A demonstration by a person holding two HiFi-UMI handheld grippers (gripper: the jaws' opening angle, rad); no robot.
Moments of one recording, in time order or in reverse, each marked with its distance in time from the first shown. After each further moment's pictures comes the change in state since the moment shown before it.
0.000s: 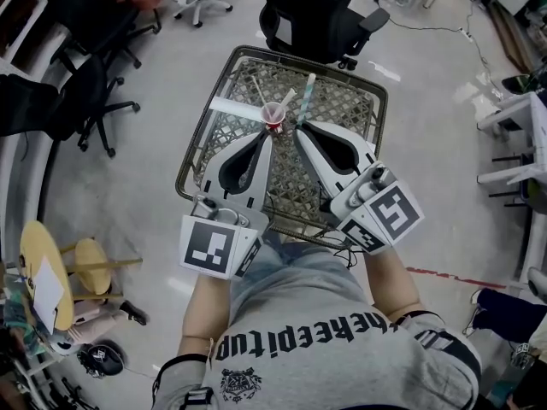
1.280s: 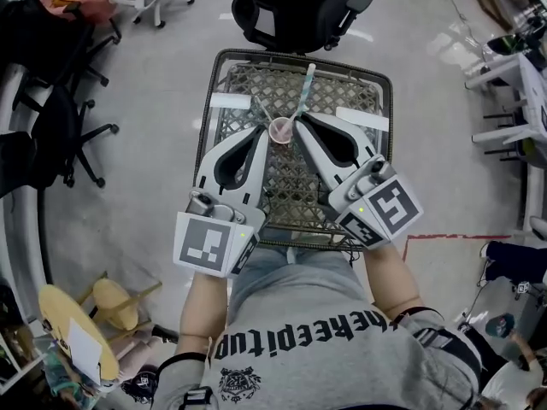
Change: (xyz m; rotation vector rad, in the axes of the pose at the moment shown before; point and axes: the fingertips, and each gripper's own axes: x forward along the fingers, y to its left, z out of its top) left arm 0.070 0.113 -0.028 -0.084 0.080 -0.185; right arm 0.110 -0.064 -0.033 0.037 0.063 -0.224
